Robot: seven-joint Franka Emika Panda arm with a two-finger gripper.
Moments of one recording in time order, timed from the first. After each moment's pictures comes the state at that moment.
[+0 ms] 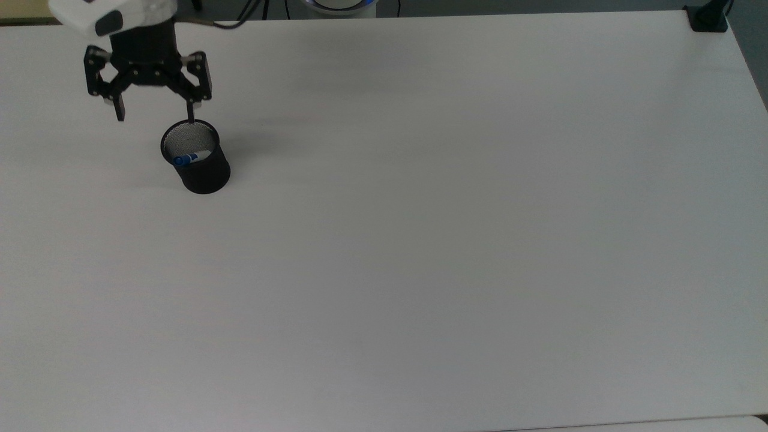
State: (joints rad) arm -0.18 0.08 -0.11 -1.92 -0.11 2.31 -0.38
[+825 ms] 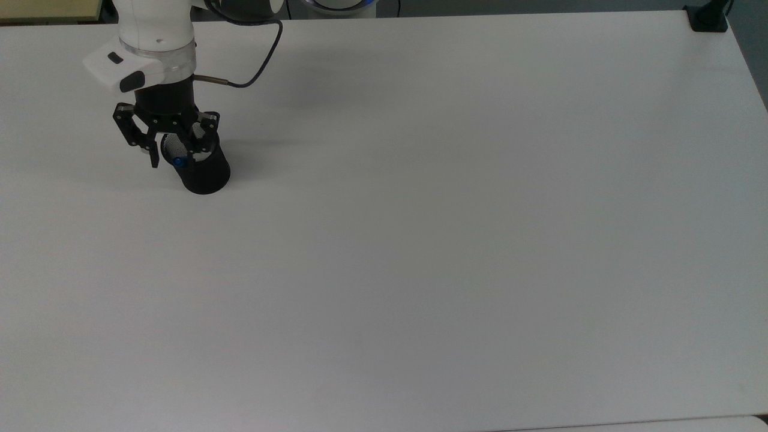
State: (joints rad) arm -0.18 0.19 -0.11 -2.01 -0.11 2.54 -0.28
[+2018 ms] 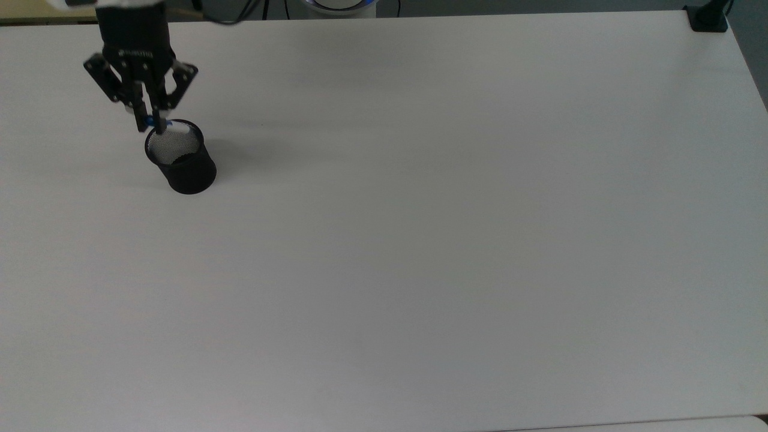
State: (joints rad) arm -0.18 0.04 -0.11 -1.92 0.05 2.41 -0.26
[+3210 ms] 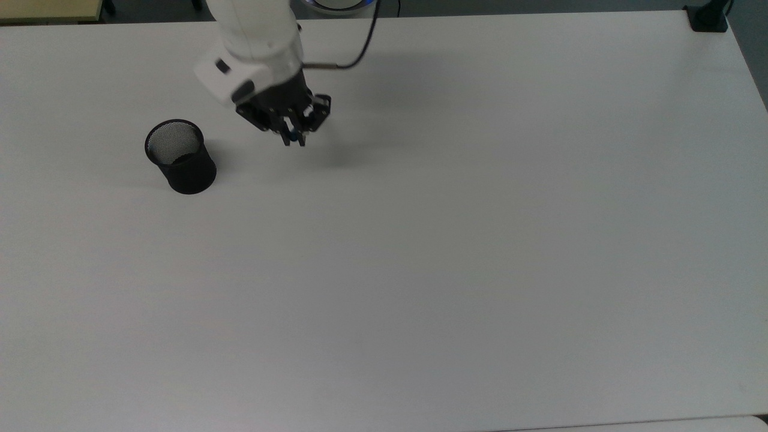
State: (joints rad) arm -0.13 0.17 0.09 -1.87 0.01 2.05 -0.03
